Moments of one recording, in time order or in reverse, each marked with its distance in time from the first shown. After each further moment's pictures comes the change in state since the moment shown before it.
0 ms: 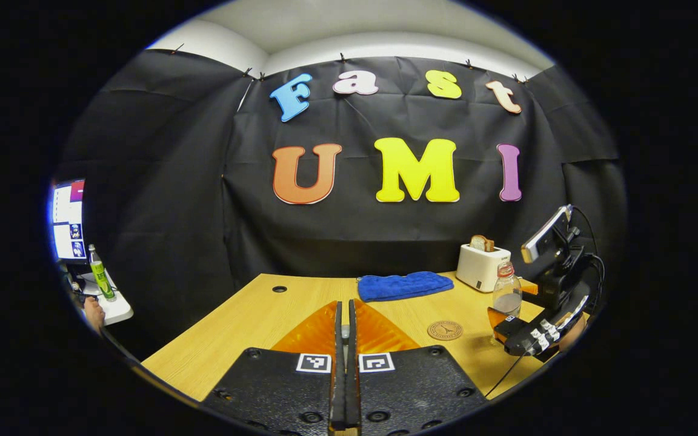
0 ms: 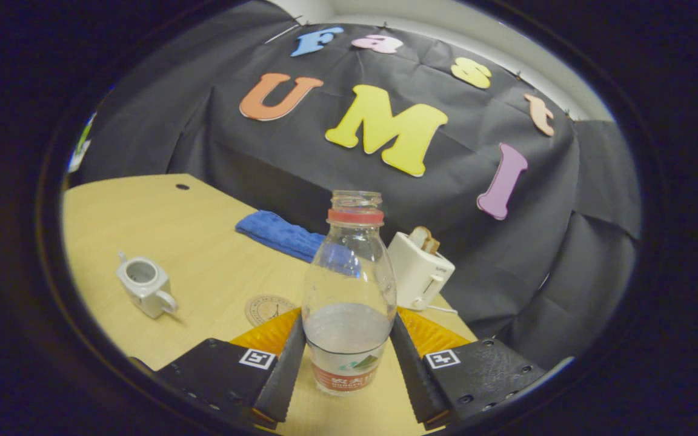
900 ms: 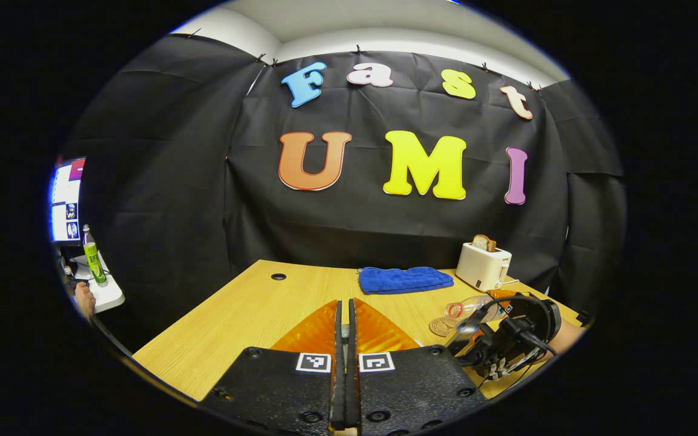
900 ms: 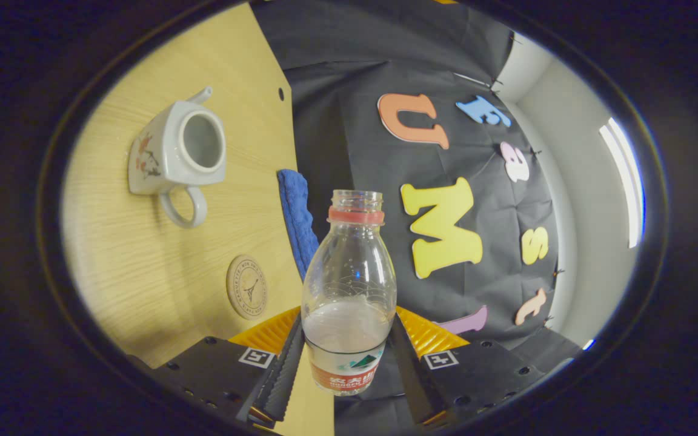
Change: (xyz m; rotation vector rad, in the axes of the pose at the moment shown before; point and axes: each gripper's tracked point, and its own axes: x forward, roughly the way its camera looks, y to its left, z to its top) left arm 0.008 0.019 -0.017 -0.059 0.048 -0.016; right arm 0.003 0.060 0.037 -0.912 -0.185 -0.226
